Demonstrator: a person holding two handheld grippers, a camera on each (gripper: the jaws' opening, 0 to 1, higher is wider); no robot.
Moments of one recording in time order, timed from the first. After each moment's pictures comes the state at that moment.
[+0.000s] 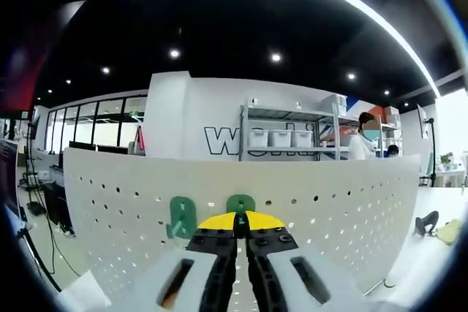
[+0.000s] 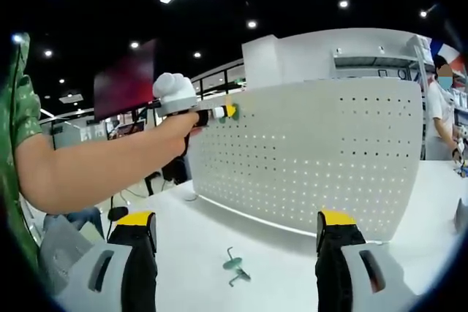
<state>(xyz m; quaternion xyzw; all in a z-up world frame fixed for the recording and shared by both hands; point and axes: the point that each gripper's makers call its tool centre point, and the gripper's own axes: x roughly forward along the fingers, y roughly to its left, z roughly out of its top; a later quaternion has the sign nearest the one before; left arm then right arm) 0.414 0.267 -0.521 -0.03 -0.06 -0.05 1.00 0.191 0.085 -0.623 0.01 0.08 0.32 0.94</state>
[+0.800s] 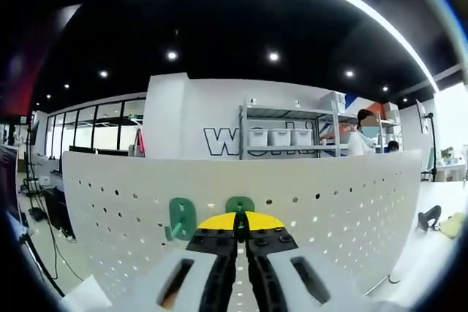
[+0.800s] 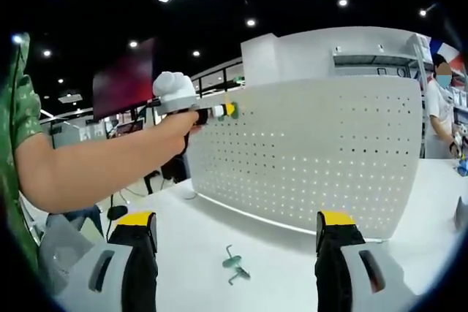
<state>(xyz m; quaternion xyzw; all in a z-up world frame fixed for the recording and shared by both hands) 0.418 0.267 -0.523 -0.01 -0.06 -0.05 1.00 0.192 0.083 -0.627 0.01 0.09 0.32 0.94</state>
